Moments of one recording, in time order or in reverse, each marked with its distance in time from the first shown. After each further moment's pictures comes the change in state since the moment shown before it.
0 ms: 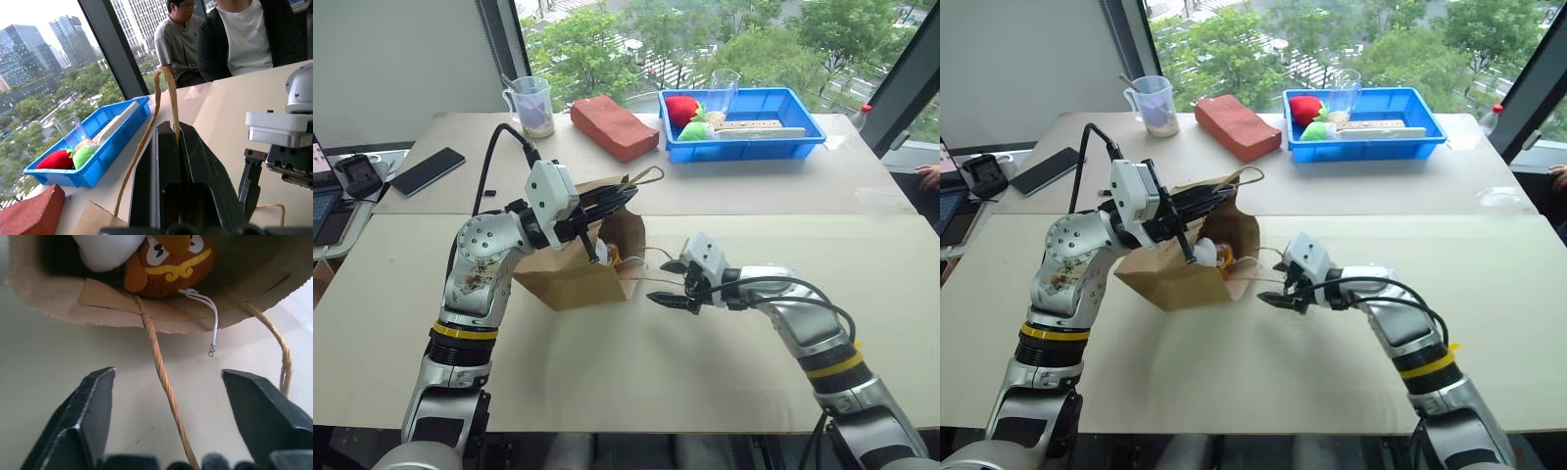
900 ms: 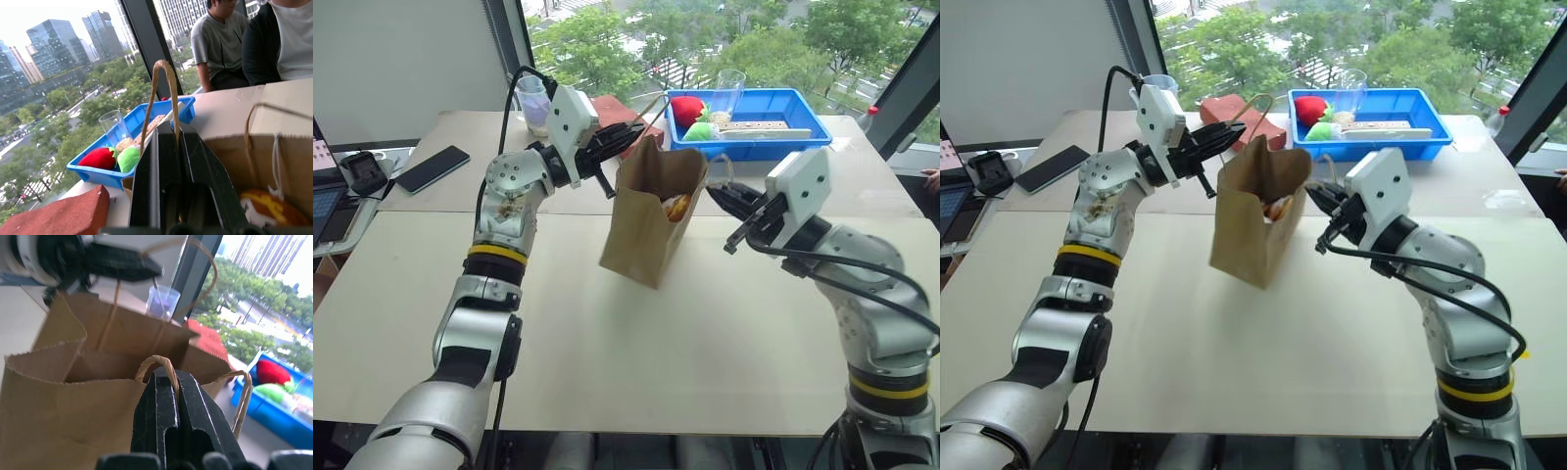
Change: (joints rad) left arm -0.500 -0.099 -0.001 0.811 0.106 -0.276 -0.053; right arm 0.003 -0.074 -0.374 -0.588 0.160 0.193 -0.294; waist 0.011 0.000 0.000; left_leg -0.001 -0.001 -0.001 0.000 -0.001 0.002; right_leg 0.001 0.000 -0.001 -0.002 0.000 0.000
